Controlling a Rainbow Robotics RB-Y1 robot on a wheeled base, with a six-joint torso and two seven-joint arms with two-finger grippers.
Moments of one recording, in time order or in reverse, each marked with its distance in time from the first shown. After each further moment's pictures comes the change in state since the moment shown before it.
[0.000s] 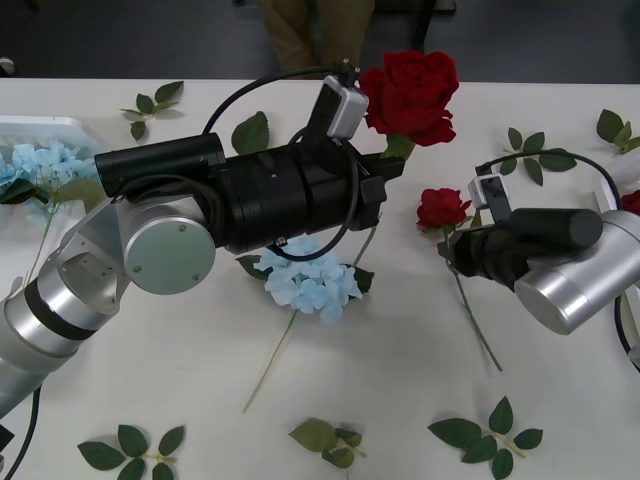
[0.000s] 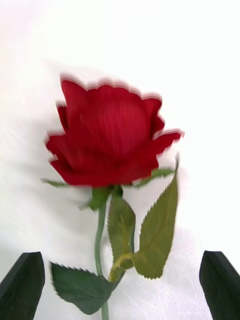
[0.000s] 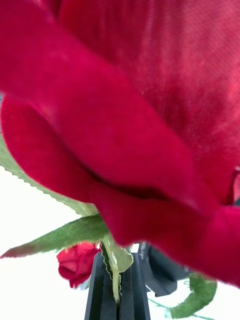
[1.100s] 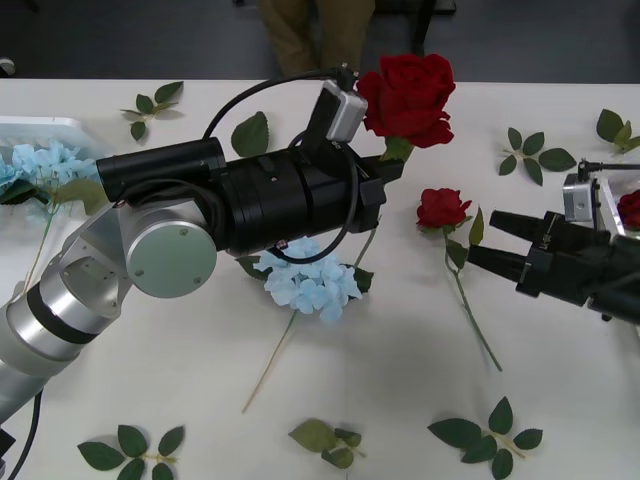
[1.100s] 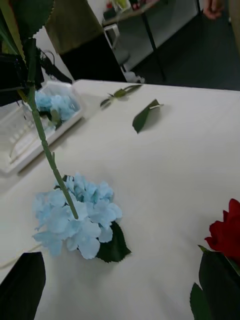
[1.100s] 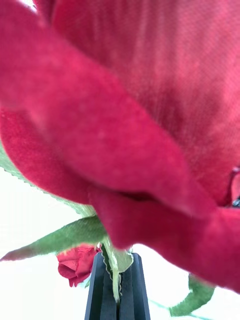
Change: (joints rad) right arm 0.287 0.098 -0.522 0.171 -1.521 -0.014 1.560; left arm 0.012 -0.003 0.000 0.003 -0.006 -0.004 0.000
